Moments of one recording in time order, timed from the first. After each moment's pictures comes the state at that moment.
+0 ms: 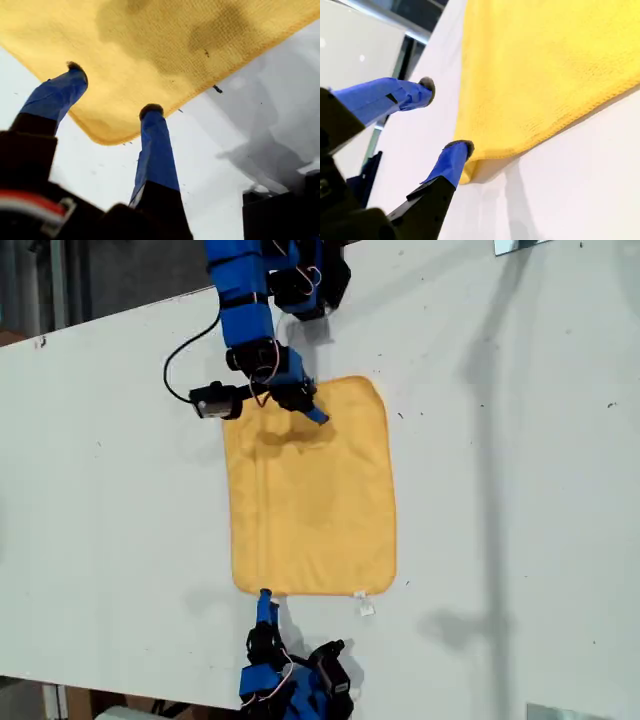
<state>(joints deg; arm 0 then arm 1) -31.2 198.3 178.2 63.5 -66.1 -3.3 106.5 121.3 75.5 75.1</state>
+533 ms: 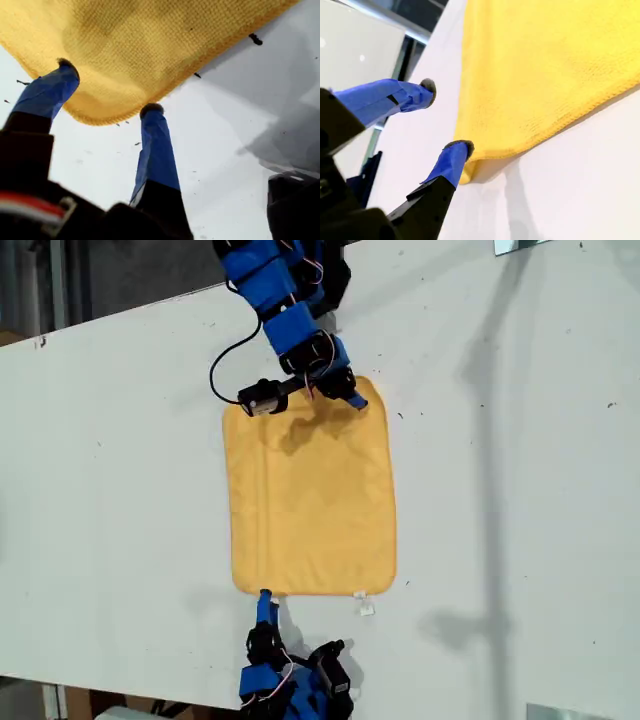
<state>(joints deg) -31.2 198.3 178.2 63.5 -66.1 -18.7 103.9 130.2 67.4 88.7</state>
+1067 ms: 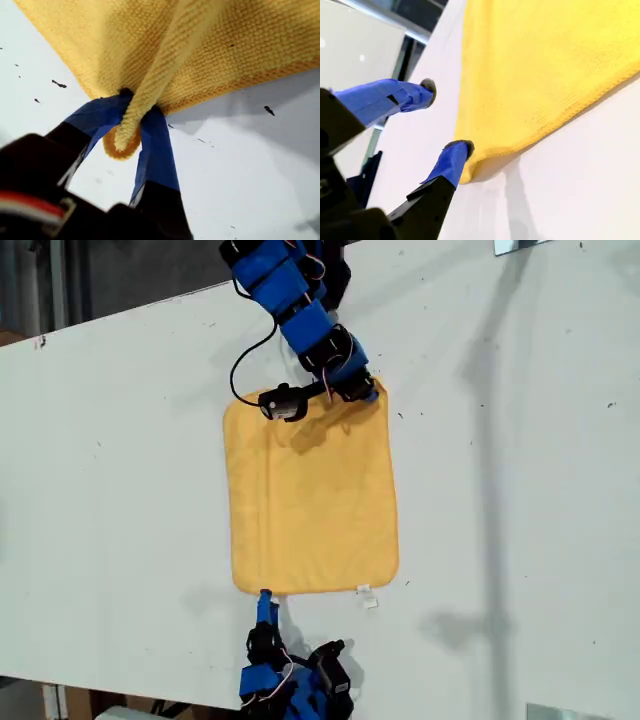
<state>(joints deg) -30.7 198.3 178.1 63.5 -66.4 -24.5 98.1 134.4 48.6 90.5</state>
